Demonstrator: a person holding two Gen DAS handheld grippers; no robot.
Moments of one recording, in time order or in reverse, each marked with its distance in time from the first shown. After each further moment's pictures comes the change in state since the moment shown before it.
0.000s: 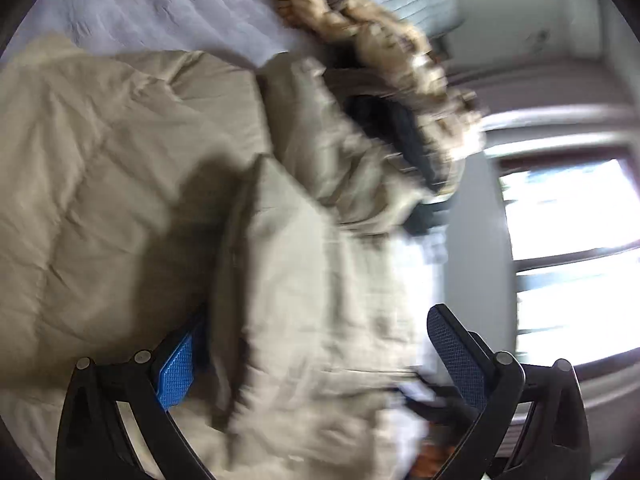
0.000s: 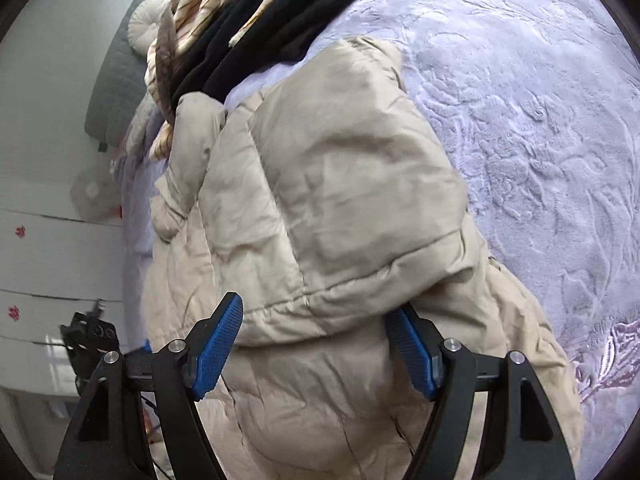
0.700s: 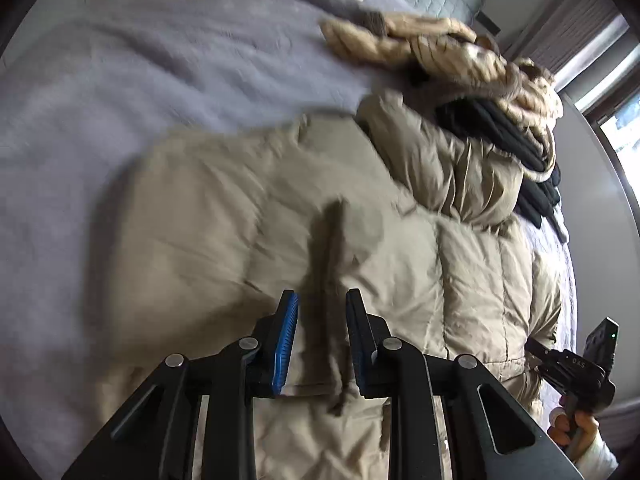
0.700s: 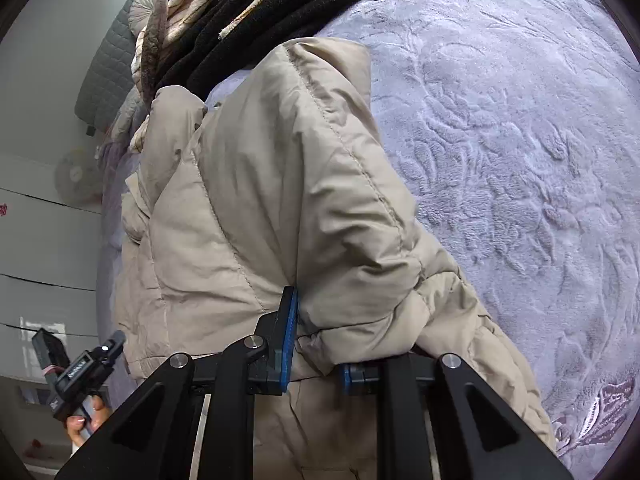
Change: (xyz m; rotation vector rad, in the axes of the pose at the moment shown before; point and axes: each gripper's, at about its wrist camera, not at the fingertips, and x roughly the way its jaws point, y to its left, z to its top) left arm -0.047 -0.007 -0.014 0.217 -0.148 0.467; right arm 0.021 -0.002 0.010 -0.088 0.000 -0.071
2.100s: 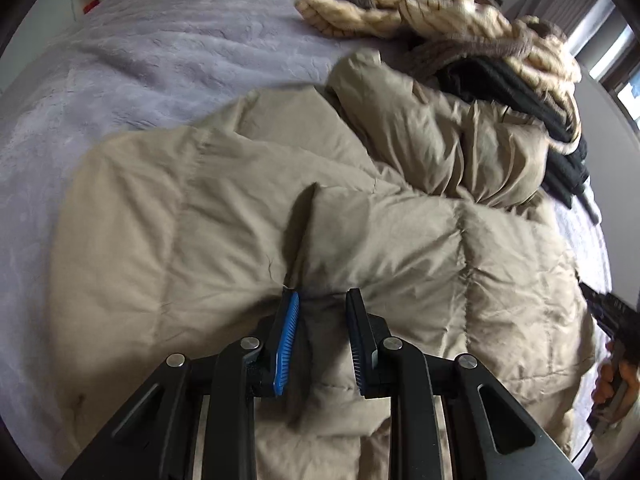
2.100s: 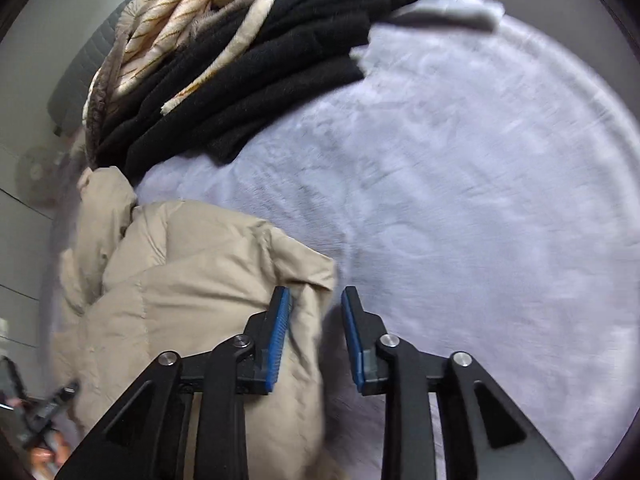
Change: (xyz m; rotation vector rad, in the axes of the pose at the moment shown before) left arm 0.055 -0.043 0.004 0.060 0.022 0.107; right arm -0.027 -0.019 0.071 -0.181 -0.196 -0.293
